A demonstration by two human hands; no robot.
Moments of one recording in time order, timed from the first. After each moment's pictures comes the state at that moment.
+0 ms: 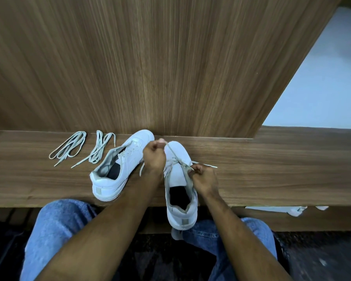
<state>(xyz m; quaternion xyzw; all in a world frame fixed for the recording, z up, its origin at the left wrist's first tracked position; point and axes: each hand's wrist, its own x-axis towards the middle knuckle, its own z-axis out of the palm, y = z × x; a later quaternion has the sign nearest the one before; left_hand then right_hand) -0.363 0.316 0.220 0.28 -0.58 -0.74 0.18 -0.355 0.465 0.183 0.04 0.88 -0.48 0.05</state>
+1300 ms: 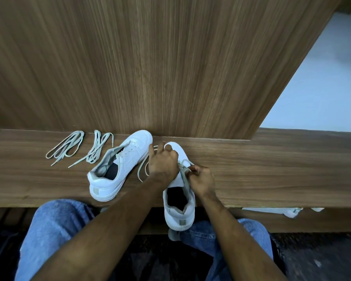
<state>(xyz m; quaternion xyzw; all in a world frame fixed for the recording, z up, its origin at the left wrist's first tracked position) -0.356 0.335 0.223 0.04 -1.00 0.00 0.04 -0.351 0.461 0.190 0.04 0.88 -0.46 0.05</state>
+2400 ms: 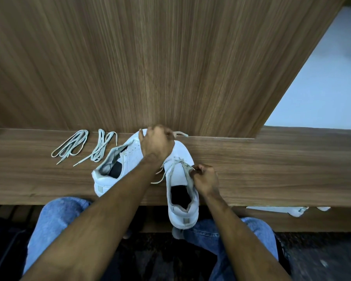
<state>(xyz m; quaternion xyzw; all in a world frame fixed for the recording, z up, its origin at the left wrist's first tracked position) -0.371 0.304 0.268 0.14 -0.94 -0.25 0.17 -0.349 0.462 0.194 0.04 0.88 -0.46 0.05</state>
